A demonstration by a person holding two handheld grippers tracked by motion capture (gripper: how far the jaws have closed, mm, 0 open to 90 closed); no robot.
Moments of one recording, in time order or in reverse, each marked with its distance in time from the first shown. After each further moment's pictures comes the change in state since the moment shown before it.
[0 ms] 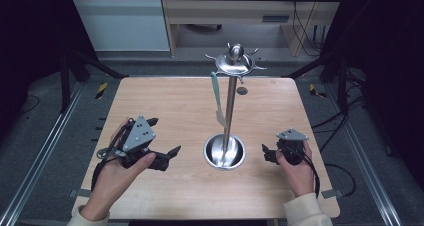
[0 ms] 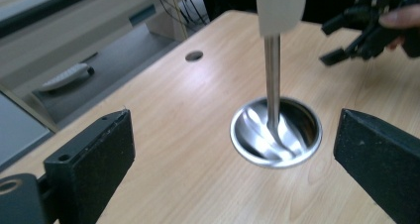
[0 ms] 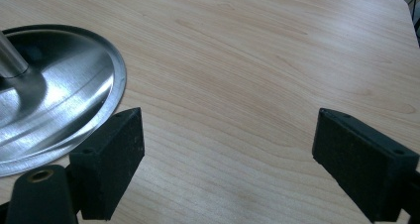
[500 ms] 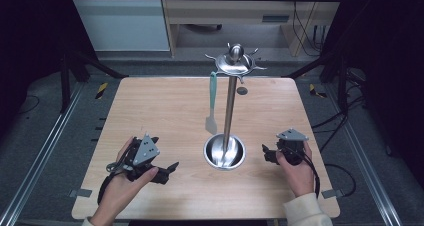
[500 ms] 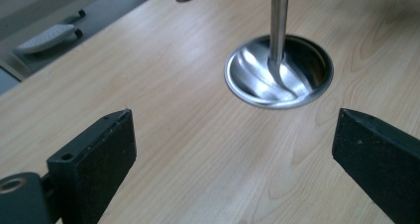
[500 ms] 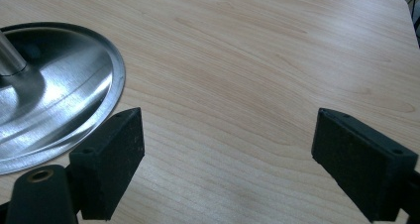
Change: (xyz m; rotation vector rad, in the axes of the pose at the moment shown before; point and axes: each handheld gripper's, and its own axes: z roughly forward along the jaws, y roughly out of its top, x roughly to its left) left arm -0.009 -0.064 0.028 0.115 -0.015 -0.028; right arm 0.000 0.000 0.000 0.007 0.000 -0.002
